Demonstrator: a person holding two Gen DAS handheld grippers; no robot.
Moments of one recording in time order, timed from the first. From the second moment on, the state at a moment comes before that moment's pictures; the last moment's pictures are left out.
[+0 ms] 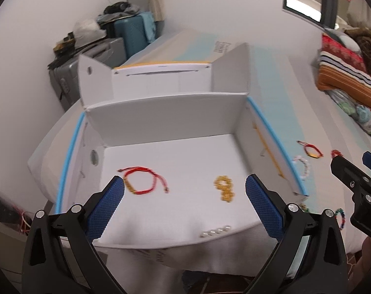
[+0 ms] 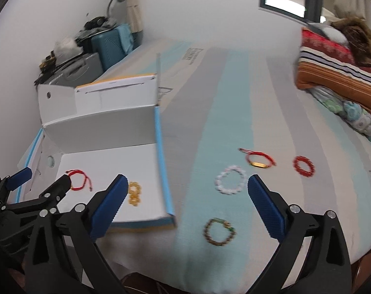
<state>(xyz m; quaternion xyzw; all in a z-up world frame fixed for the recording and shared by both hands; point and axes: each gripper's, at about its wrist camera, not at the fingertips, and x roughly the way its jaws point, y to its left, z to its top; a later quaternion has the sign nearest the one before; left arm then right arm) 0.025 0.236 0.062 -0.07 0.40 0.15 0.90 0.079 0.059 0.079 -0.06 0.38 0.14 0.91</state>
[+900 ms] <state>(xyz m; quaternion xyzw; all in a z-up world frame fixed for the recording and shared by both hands) 0.066 0.030 -0.004 -0.03 0.43 0.01 0.90 0.081 -0.173 0.006 0.02 0.44 0.01 0.90</state>
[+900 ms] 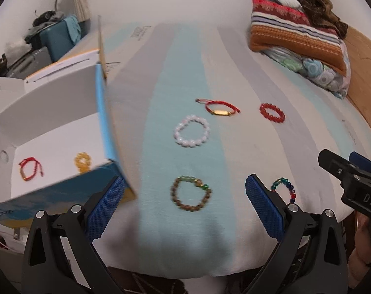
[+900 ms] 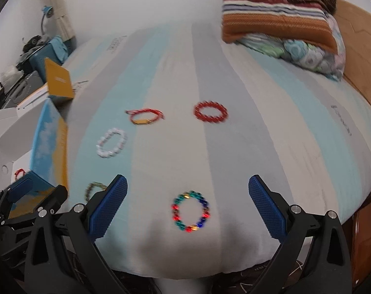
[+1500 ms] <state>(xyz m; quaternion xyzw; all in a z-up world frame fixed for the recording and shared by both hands) 0.103 0.007 -0.092 -0.04 0.48 0.01 0.88 0.103 -0.201 -0.079 0.00 0.50 0.00 0.86</state>
